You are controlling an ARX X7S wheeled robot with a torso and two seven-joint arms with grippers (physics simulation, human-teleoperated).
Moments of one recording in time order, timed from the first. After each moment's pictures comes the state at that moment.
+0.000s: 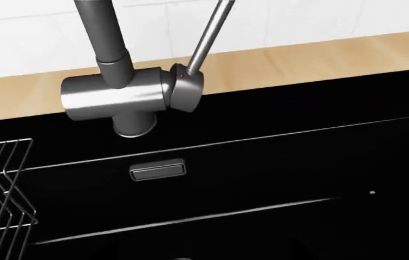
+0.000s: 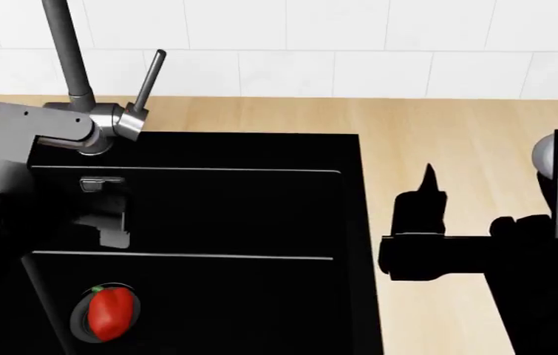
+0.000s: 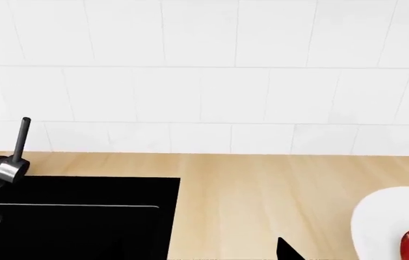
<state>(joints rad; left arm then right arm) -1.14 -0.51 0.77 -0.32 -1.17 -0.83 -0.45 0.79 0.97 -0.32 -0.57 1.58 0.74 0.92</state>
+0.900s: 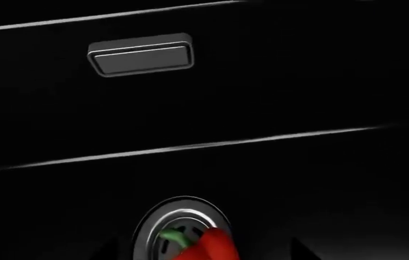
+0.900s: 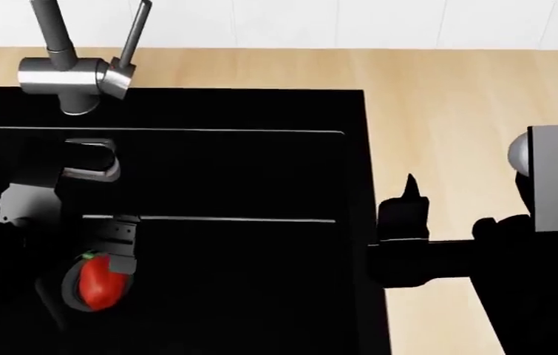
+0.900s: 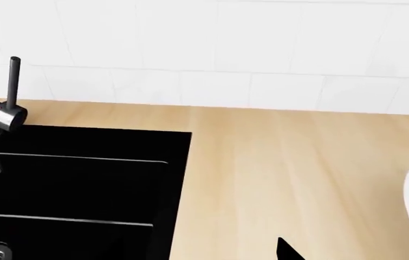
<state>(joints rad) -1.17 -0.37 0.86 -0.69 -1.06 -0.78 -0.32 0.85 0.96 -0.36 -0.54 1.64 0.80 0.91</state>
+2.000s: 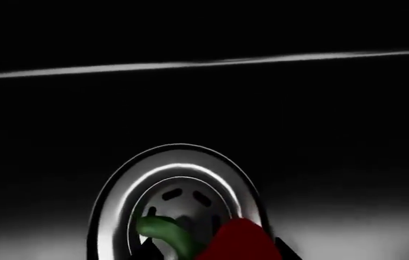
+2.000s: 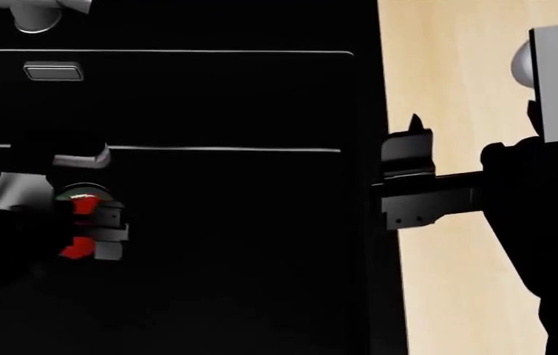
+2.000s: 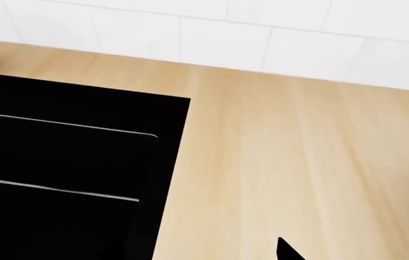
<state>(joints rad) -1.22 -0.34 0.84 -0.79 -1.05 -0.79 -0.30 1.15 0.92 -0.45 -0.41 1.72 0.98 0.93</state>
